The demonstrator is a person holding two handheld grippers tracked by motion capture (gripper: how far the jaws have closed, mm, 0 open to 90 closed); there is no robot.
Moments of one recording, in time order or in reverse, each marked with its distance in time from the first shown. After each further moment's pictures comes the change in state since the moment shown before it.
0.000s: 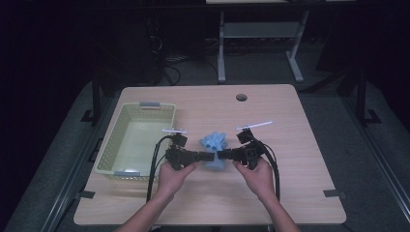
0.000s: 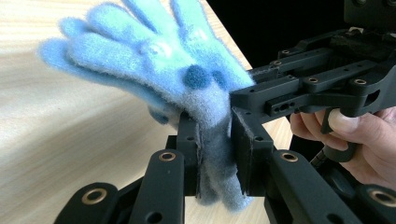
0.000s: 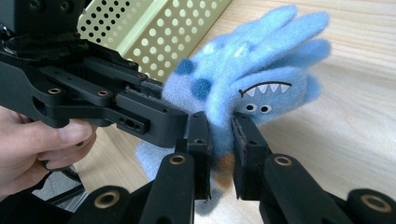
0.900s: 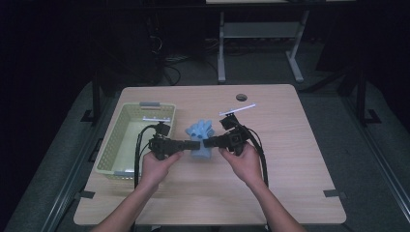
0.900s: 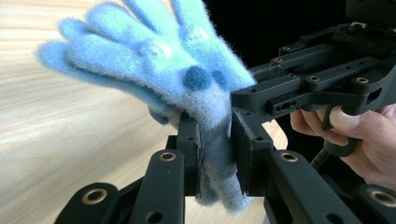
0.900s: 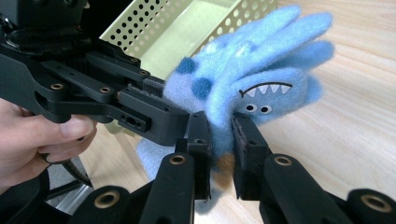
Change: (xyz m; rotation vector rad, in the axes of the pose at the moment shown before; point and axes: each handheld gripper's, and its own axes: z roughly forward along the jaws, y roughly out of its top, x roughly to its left) left arm 0.001 0.024 -0.049 -0.049 0.012 0.014; right arm 0.038 0.046 0.008 0.017 0.003 -0.081
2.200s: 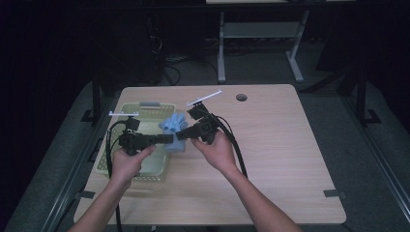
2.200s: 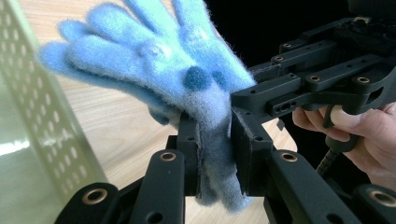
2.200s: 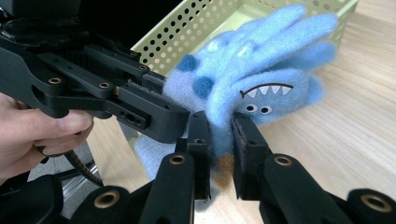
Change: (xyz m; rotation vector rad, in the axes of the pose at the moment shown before) left arm 0.019 0.006 -0.072 -0.059 0.066 -0.012; right arm 0.047 0.049 0.042 0.043 0.050 -0.108
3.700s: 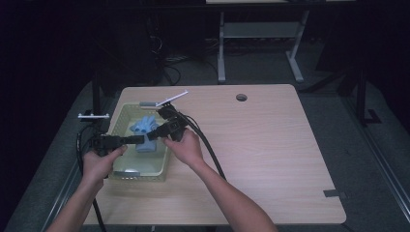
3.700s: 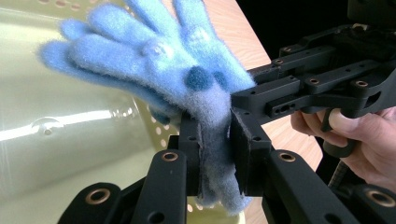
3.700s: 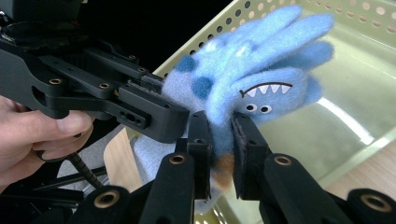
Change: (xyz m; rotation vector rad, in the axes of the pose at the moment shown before) left arm 0.052 -0.007 -0.062 -0.015 0.104 -0.098; right arm 0.019 0.033 0.082 0.026 0.125 0.001
